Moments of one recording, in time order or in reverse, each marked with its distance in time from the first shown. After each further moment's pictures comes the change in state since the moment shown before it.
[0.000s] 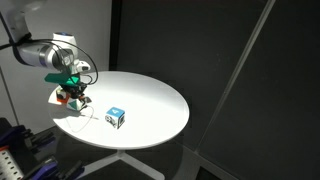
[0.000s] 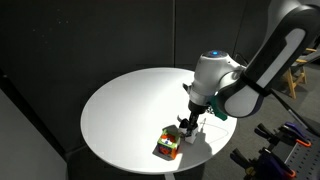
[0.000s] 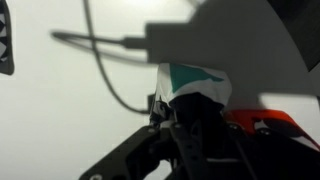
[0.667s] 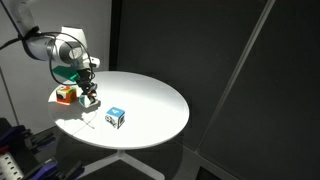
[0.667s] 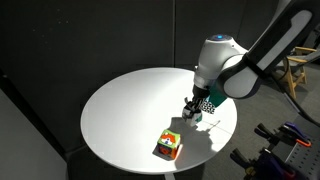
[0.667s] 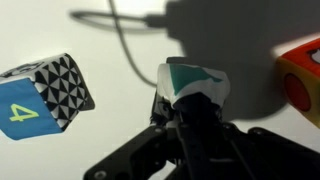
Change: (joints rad) arm 0.035 -0.091 -0.135 0.001 0.004 -0.068 0.379
